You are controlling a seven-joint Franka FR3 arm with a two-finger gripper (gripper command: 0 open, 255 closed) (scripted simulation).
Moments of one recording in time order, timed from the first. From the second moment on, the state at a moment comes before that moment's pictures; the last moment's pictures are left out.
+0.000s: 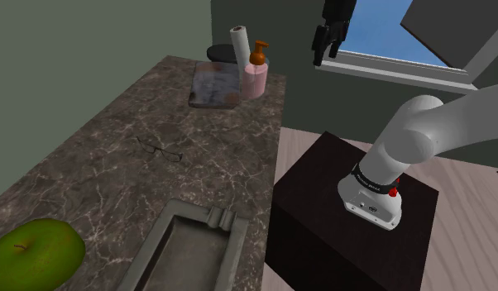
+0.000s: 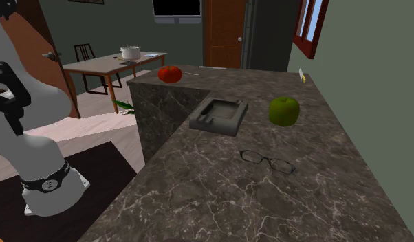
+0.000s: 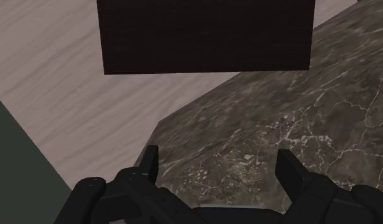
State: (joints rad) arm -0.01 -0.75 -0.03 -2.40 -0.02 1.56 0.03
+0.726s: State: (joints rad) arm 0.07 -0.61 0.13 -2.40 0.08 1.74 0.18
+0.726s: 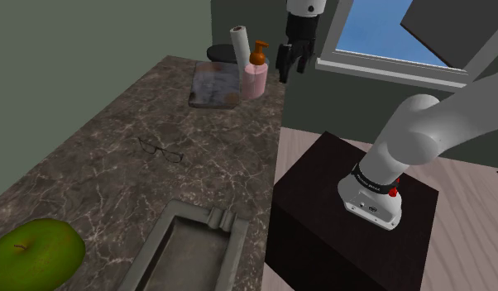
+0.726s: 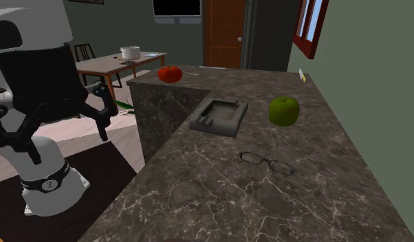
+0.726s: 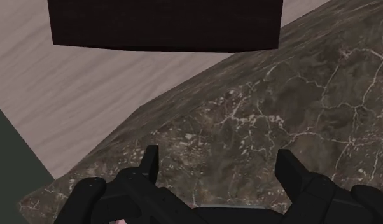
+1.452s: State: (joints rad) arm 0.14 -0.32 0.33 -2.28 0.09 1.95 0.38
